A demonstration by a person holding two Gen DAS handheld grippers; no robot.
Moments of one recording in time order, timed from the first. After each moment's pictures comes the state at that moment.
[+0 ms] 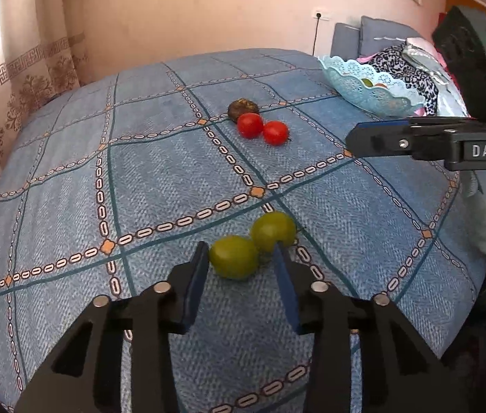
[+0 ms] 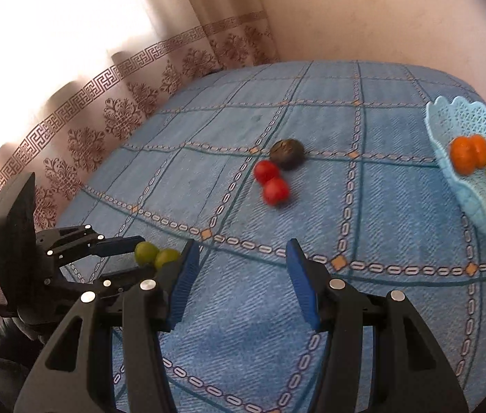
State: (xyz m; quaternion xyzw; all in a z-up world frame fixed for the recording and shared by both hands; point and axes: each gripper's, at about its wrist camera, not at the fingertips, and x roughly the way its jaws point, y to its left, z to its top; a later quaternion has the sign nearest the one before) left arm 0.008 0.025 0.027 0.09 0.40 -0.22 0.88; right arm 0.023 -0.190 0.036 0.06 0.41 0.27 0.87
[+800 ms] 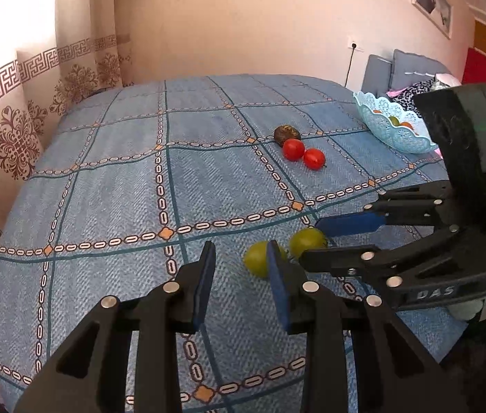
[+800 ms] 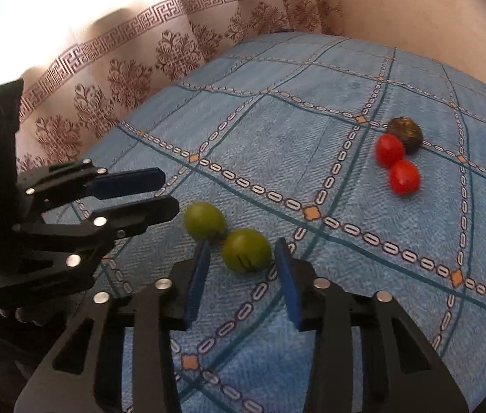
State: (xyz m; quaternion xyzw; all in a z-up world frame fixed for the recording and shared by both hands) left arm -0.010 0.063 0.046 0.04 0.37 -0.16 0.91; right arm 0.014 -0.097 0.007 -0.04 0.44 0.35 0.82
